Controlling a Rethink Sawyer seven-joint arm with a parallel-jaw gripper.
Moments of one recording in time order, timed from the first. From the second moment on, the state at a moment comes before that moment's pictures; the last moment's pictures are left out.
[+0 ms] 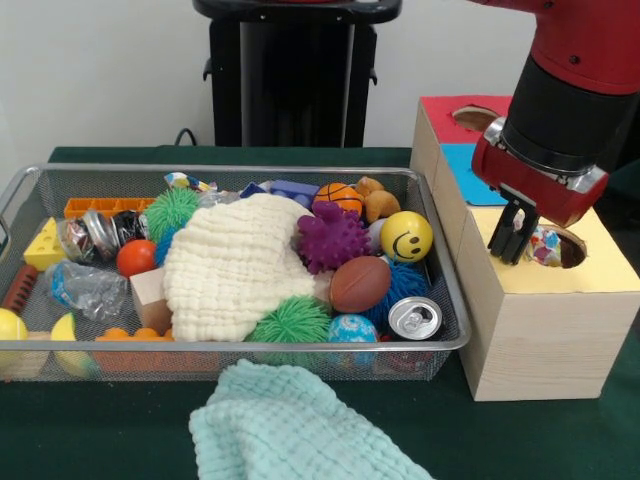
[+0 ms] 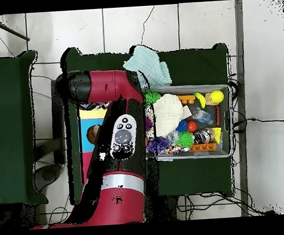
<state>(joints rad) 0.13 -0.35 -0.24 1.08 0.13 0.95 2.49</state>
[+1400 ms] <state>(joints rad) 0.14 -0.35 -0.24 1.08 0.11 0.95 2.49</state>
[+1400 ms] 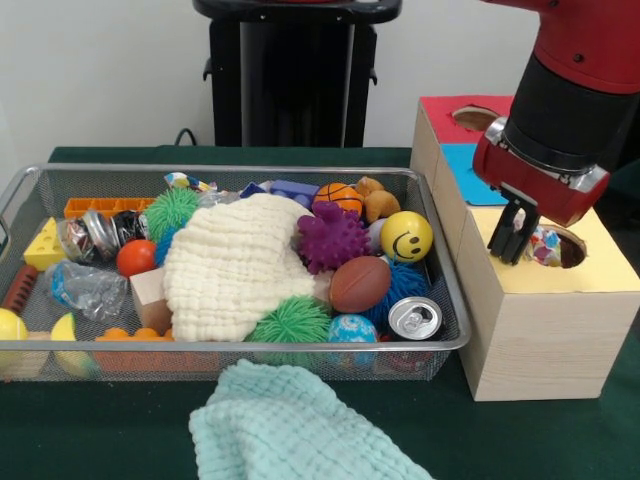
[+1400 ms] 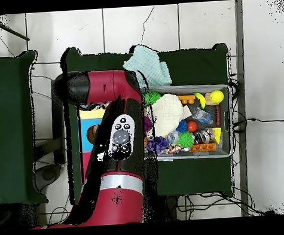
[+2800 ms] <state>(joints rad) 0.10 -0.40 -0.22 1.04 0.10 1.01 2.49</state>
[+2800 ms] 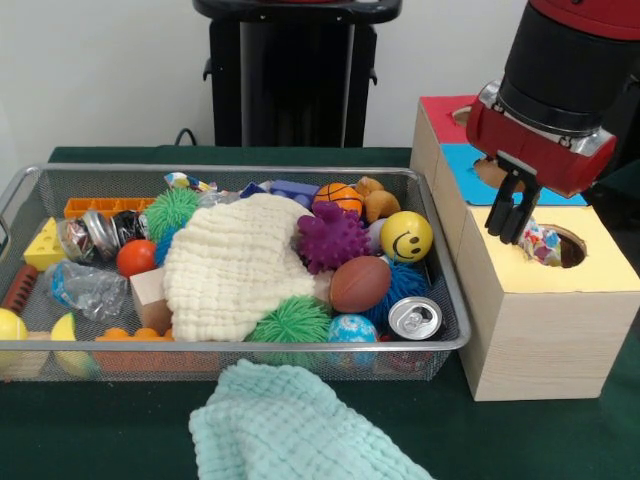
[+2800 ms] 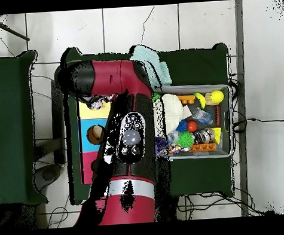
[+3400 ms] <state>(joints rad) 0.10 -0.40 -0.19 1.06 0.10 0.99 2.49</state>
